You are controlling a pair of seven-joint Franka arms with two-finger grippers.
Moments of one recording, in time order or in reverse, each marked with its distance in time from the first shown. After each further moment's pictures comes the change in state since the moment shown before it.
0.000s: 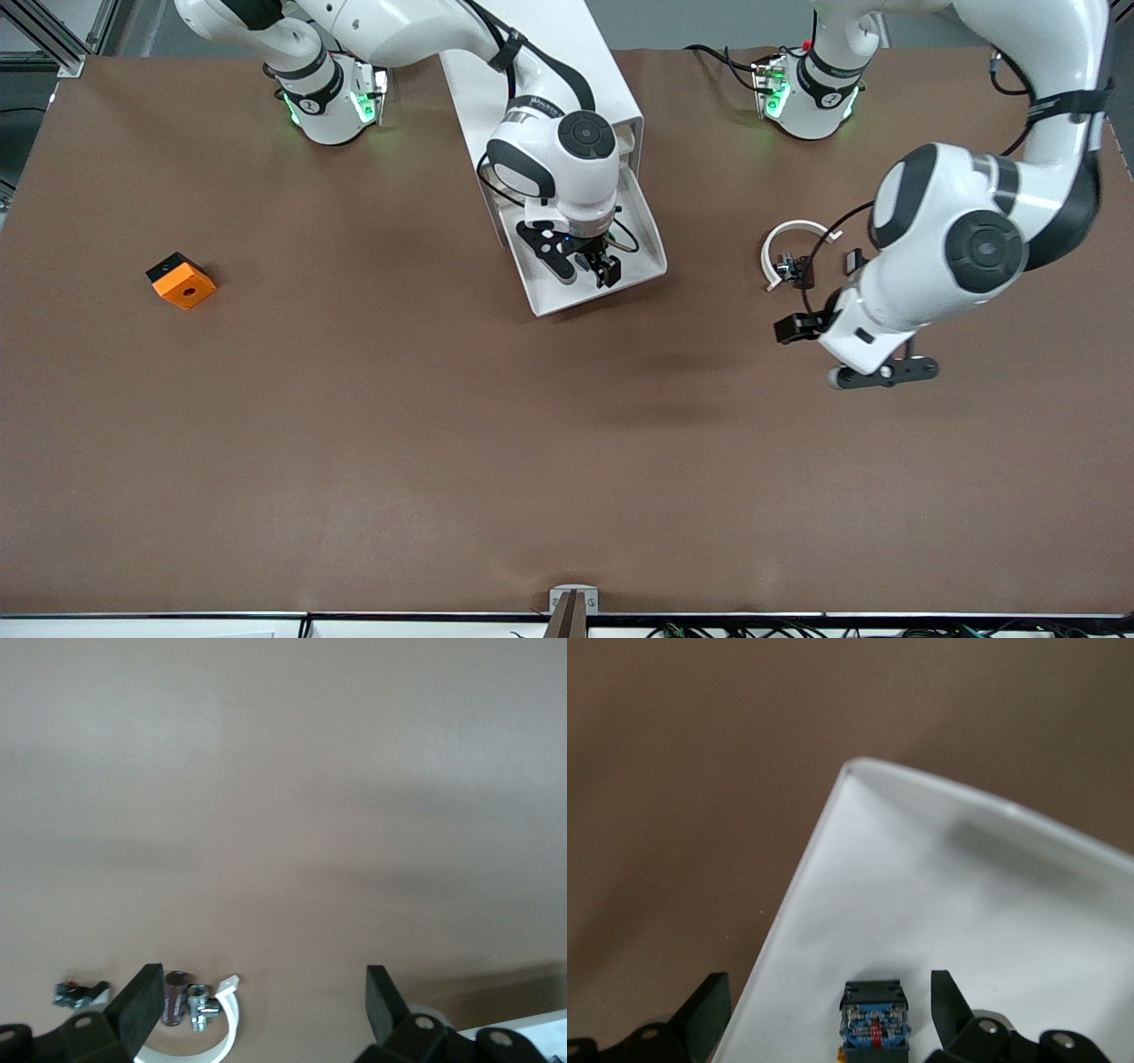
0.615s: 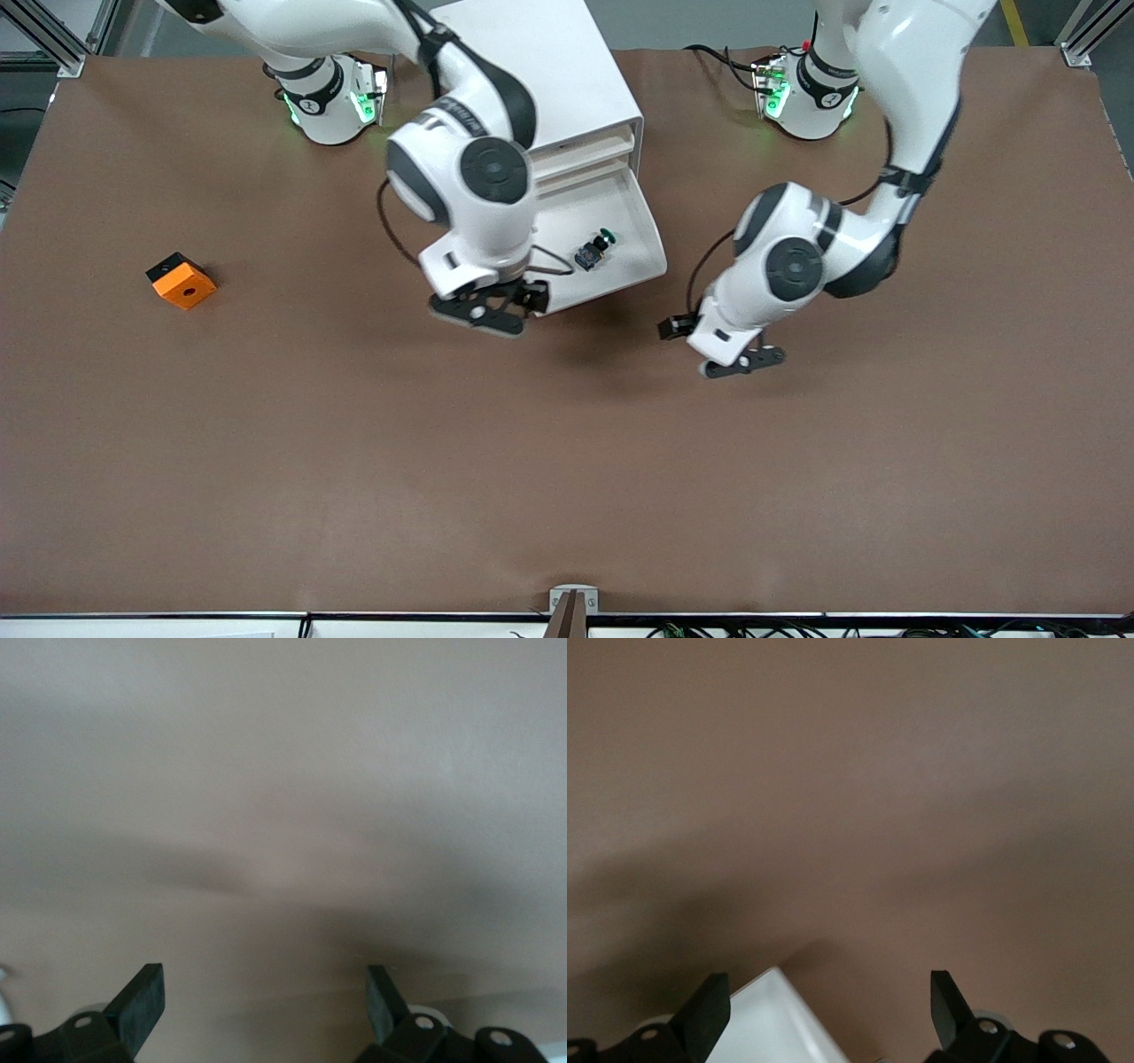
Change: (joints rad) left arm -0.127 0.170 -0.107 -0.120 -0.044 0.320 -0.374; right arm -0.235 -0.093 -0.002 0.141 0.000 -0.297 -0.820
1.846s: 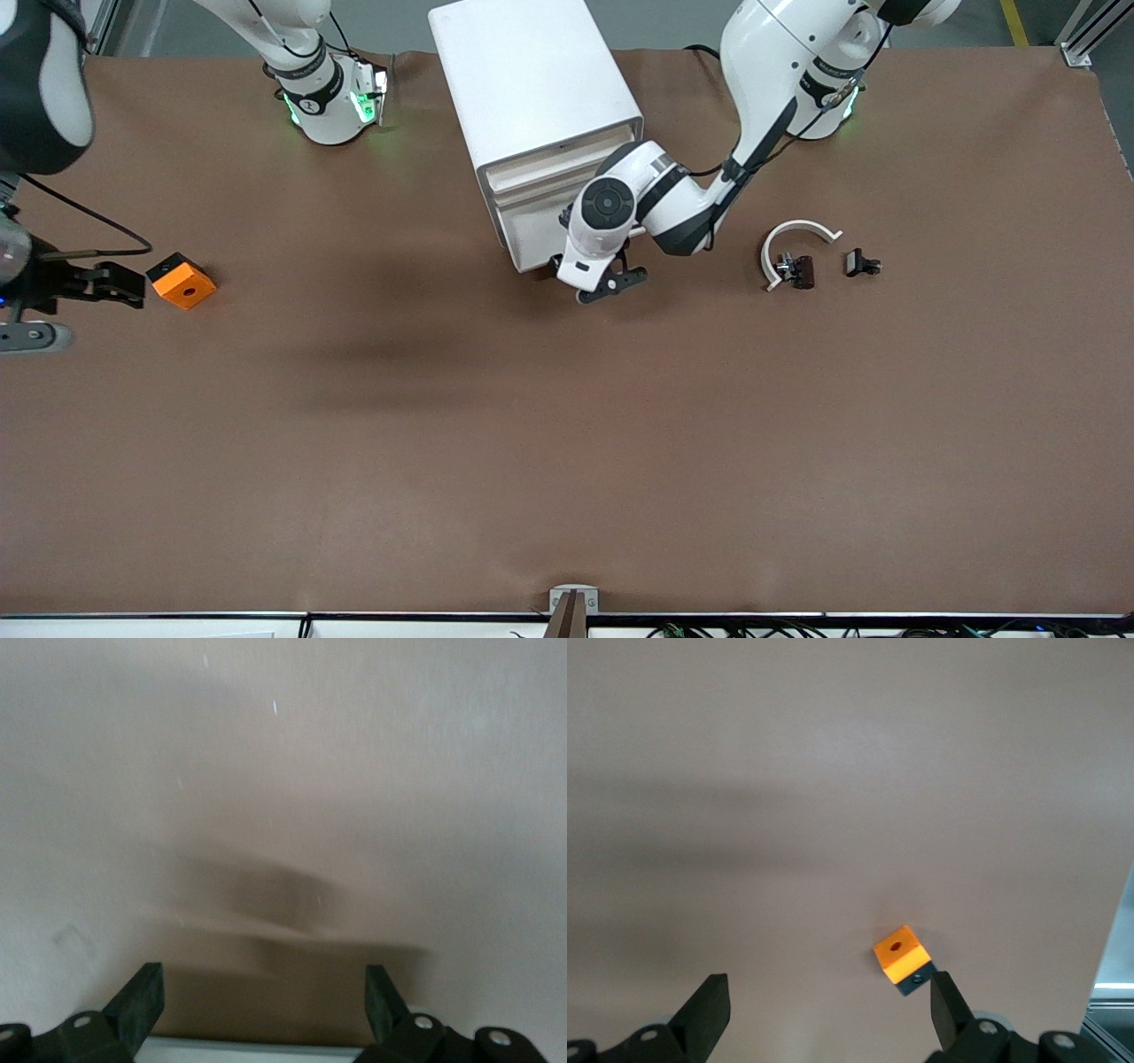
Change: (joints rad) left arm -0.334 0.115 -0.018 -0.001 -0.001 0.073 -0.467; right arm -0.695 -0.286 0.001 -0.022 0.026 -0.260 -1.084
